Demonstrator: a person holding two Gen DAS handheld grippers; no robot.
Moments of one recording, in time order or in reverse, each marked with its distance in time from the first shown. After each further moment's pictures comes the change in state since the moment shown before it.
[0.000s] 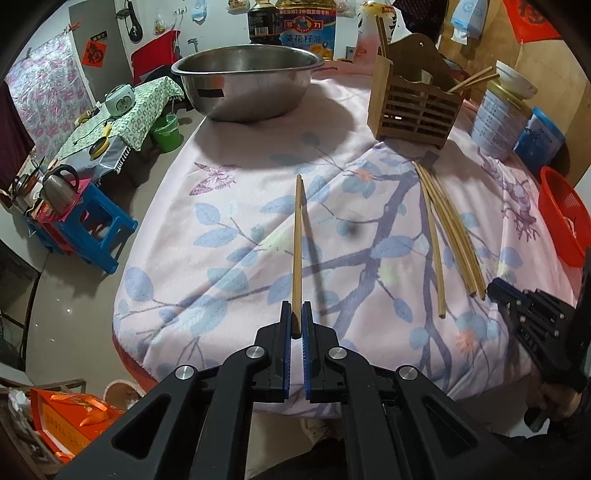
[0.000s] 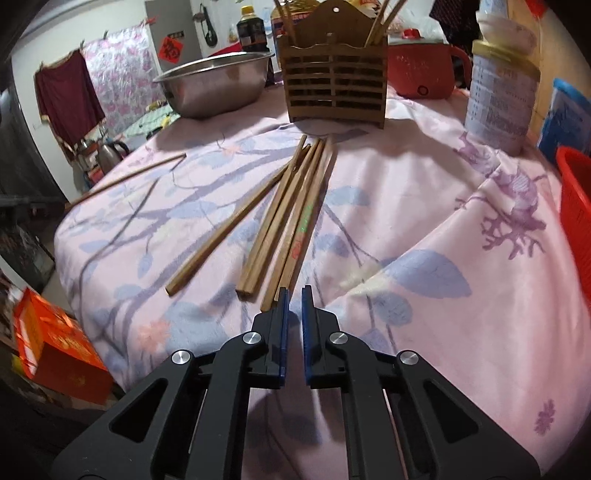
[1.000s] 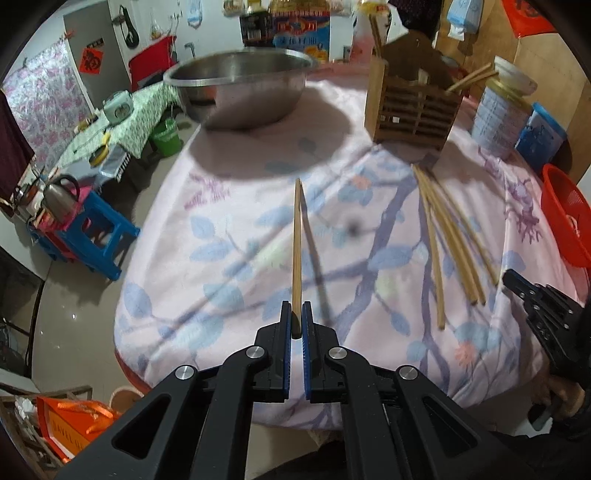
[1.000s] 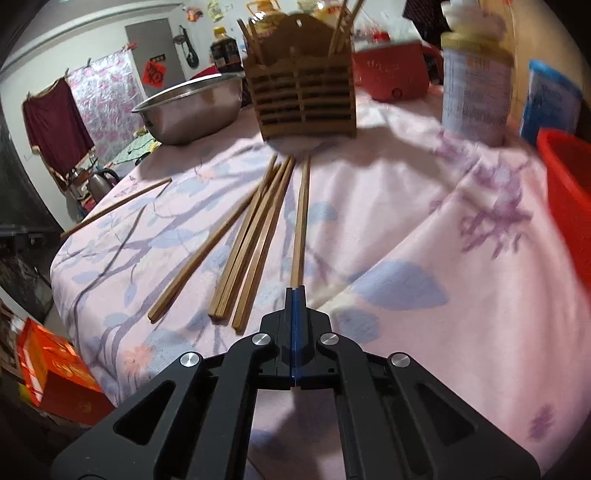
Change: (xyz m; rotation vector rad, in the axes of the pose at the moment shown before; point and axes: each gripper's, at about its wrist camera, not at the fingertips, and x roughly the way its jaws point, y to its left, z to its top) left arm -0.001 -0.010 0.017 0.019 -0.025 0.015; right arm -0.018 -0.020 0.011 0.028 -0.088 -0.060
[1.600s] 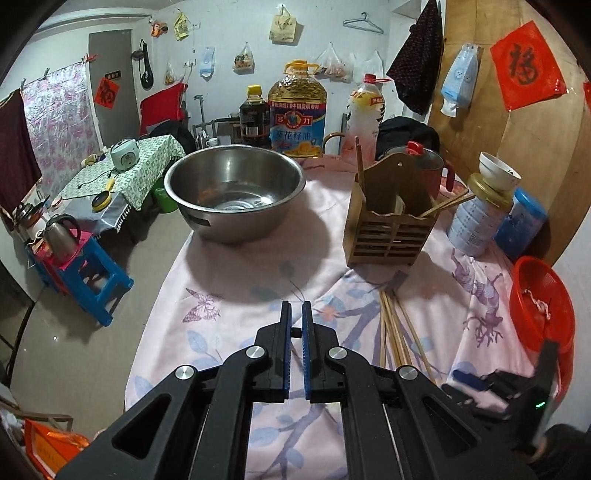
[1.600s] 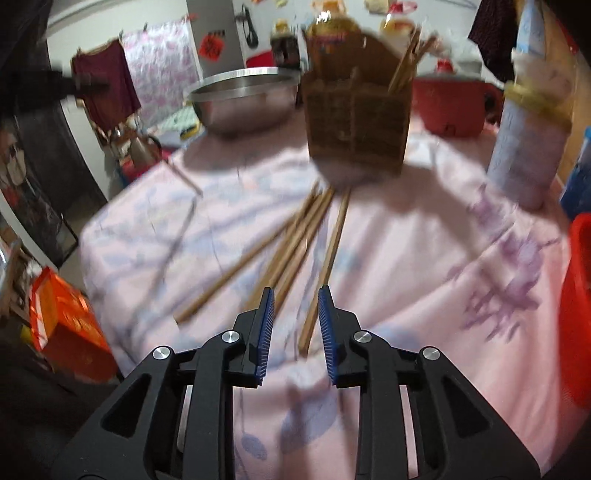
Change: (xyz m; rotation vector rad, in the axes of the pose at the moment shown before) left arm -0.066 -0.020 0.089 -0.061 -0.237 -0.039; right arm 0.014 0.003 0.012 -0.173 0.096 0.125
